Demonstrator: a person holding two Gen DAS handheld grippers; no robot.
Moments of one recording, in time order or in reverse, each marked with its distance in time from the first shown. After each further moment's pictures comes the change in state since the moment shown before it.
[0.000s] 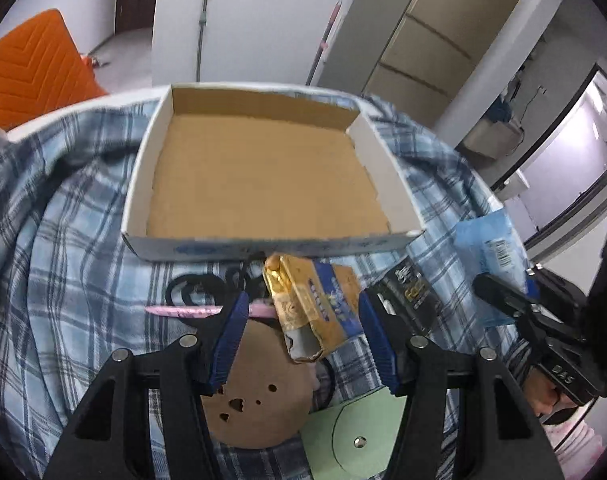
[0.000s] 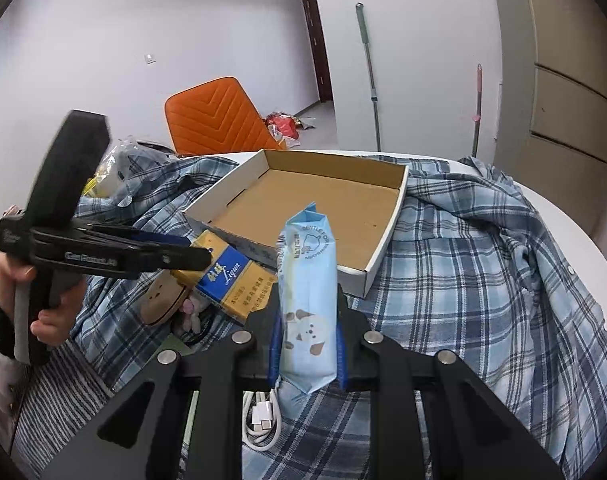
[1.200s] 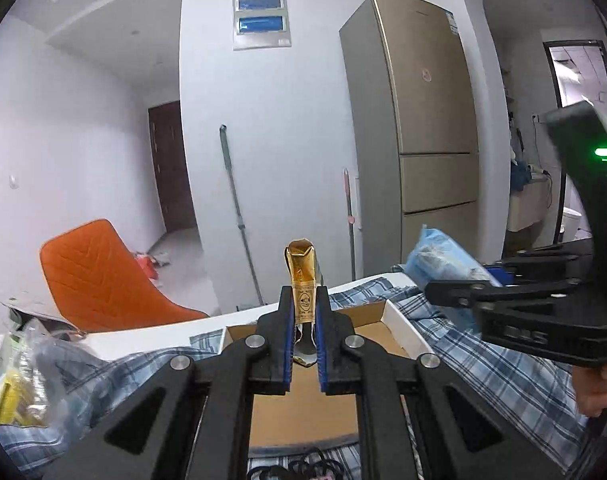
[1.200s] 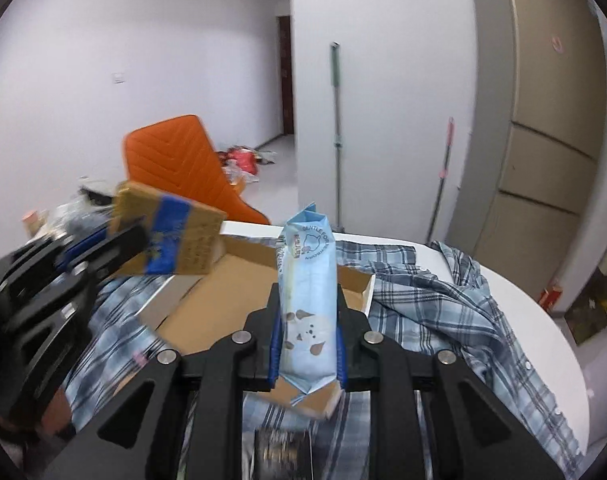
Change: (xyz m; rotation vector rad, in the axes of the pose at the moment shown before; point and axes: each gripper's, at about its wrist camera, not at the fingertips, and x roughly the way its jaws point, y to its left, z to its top) left arm -0.061 -0.052 0.034 0.283 -0.696 0.290; right arm 0.005 0.013 0.096 -0.055 -0.123 -0.167
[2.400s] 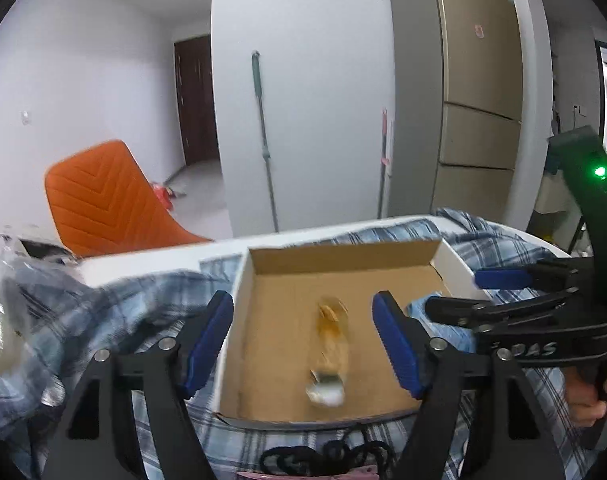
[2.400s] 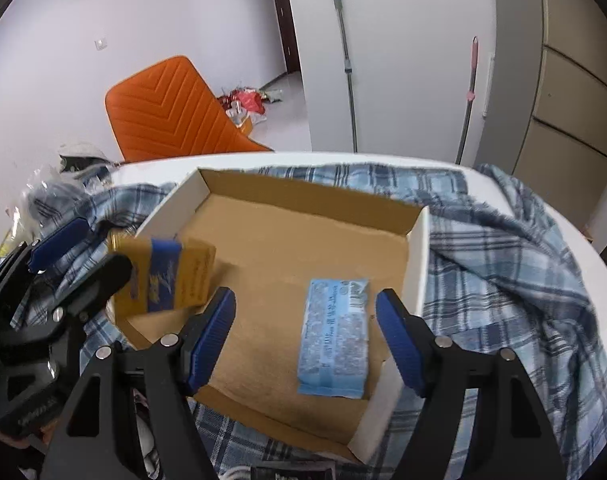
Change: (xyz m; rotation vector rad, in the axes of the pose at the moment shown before) left arm 0.054 0.031 -0.040 -0.097 0.204 0.076; right arm 0.124 -0.010 -0.021 0.093 0.252 0.064
